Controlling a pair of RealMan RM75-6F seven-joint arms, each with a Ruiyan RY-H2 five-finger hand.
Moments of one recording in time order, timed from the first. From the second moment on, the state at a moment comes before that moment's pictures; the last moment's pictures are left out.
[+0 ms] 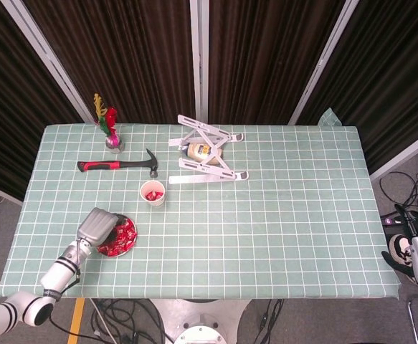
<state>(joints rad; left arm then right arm) -0.55 -1.52 0.03 -1.22 1.38 0.96 0.22 0.05 -1.02 0.08 -1.63 -1.50 1.51 0.00</state>
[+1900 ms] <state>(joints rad) -0.81 -1.49 -0.19 -1.33 1.22 0.86 0.21 0.04 -1.02 0.08 -1.60 -1.48 1.52 0.03</state>
